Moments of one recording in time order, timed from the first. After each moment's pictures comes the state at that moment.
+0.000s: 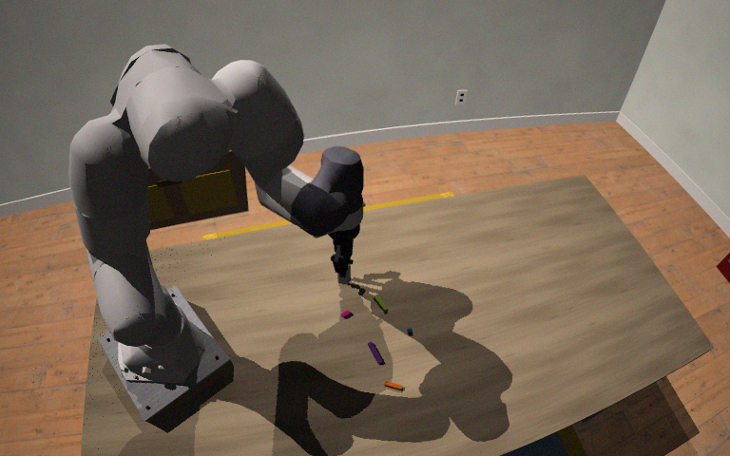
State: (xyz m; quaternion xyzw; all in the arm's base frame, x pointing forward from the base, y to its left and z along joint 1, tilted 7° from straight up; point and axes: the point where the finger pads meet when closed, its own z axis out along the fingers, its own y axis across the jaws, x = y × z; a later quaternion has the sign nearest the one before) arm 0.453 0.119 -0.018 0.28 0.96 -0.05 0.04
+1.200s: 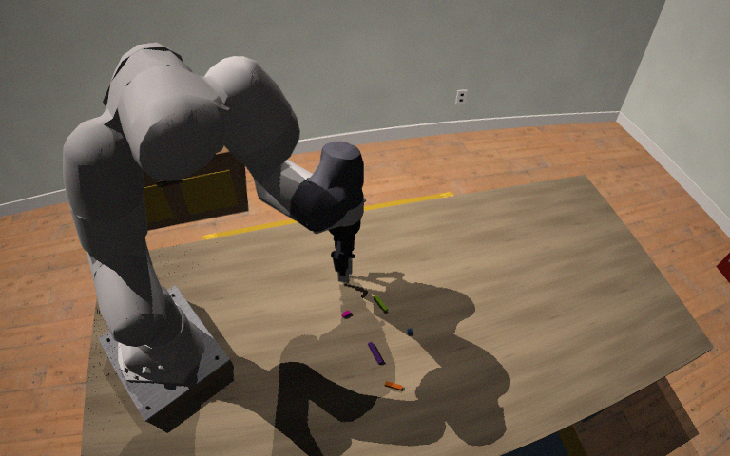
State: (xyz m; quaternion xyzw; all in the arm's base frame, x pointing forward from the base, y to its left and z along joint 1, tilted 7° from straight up) arm 0.455 0.121 -0.006 0.28 0.96 -0.04 0.05
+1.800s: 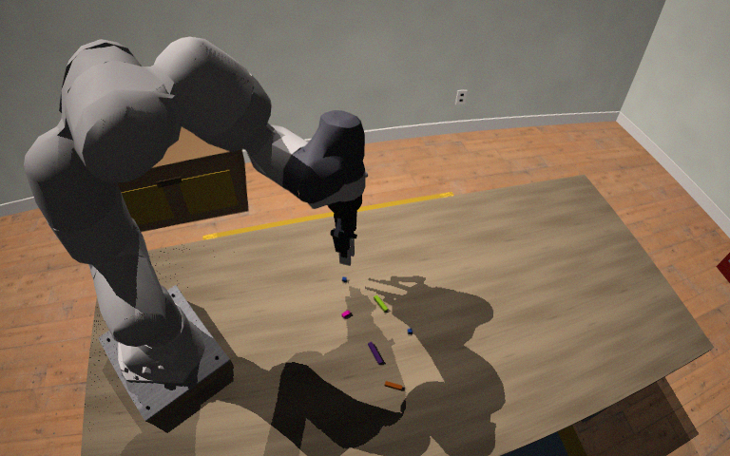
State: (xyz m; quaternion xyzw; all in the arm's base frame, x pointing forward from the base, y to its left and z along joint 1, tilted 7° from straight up) arm 0.457 0.130 0.067 0.29 0.95 -0.04 0.05
